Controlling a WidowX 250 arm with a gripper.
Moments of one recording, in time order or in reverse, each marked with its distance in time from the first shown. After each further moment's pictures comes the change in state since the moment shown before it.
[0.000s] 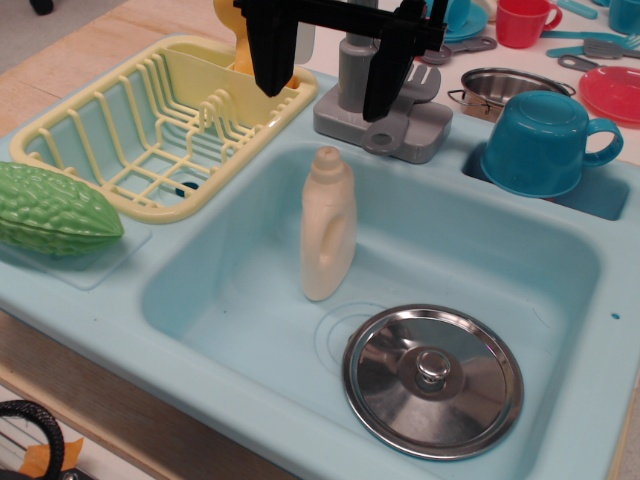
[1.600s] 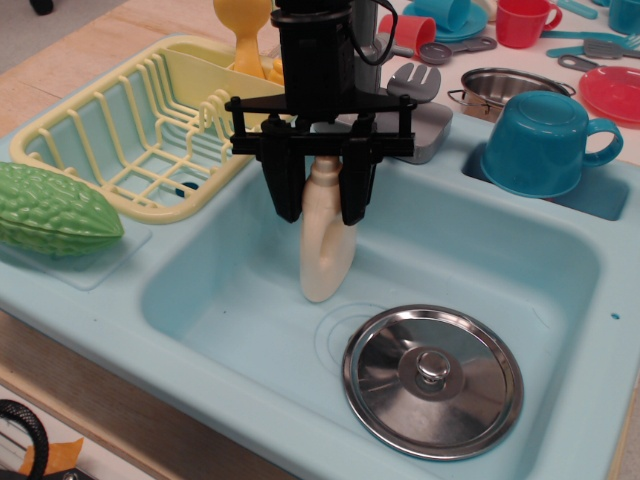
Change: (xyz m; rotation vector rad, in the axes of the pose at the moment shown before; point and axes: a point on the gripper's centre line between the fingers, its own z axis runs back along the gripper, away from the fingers) arm -0.008 -0.002 -0.069 -0.184 0.173 0.102
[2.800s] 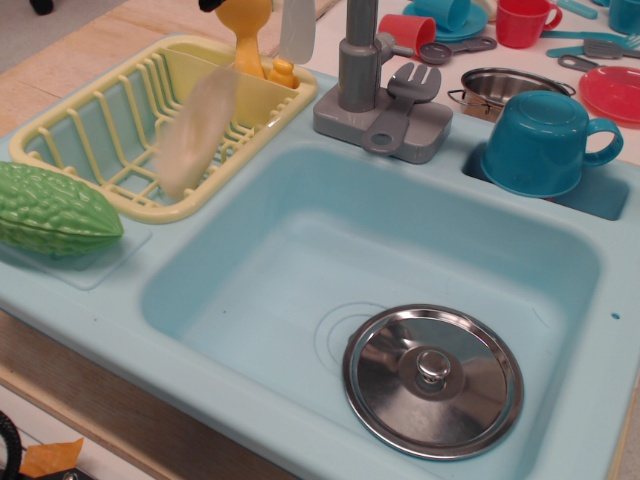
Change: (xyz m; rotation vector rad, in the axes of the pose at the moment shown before) arm 0.030 0.082 0.112 0.202 -0.084 0.036
